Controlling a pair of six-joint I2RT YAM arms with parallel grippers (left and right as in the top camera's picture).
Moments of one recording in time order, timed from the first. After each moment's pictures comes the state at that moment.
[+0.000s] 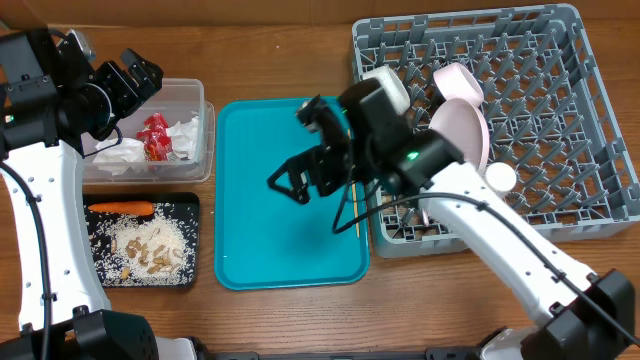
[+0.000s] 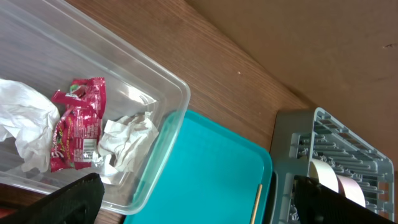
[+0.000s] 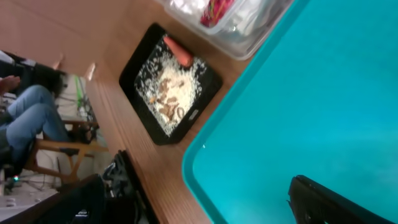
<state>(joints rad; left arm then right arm) 0.30 1.59 1.63 -0.89 0.39 -0.44 0.64 1.63 1.42 -0.64 -0.59 0.27</state>
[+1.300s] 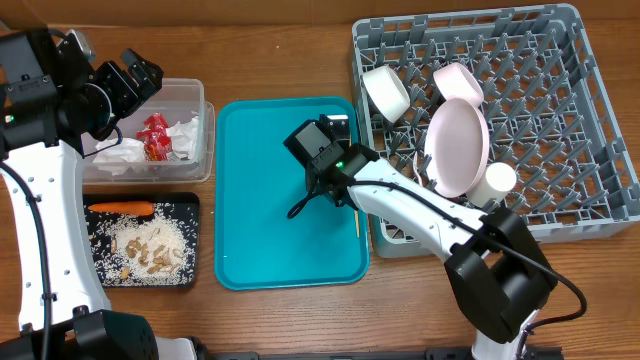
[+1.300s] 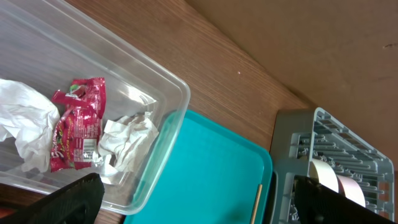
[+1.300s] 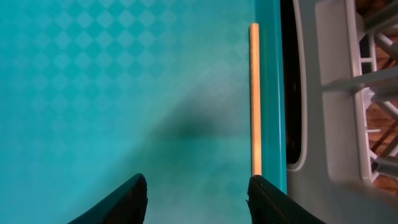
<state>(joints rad) 0.30 1.59 1.63 -0.89 0.39 -0.44 0.75 1.94 1.42 -0.67 0.32 0.66</state>
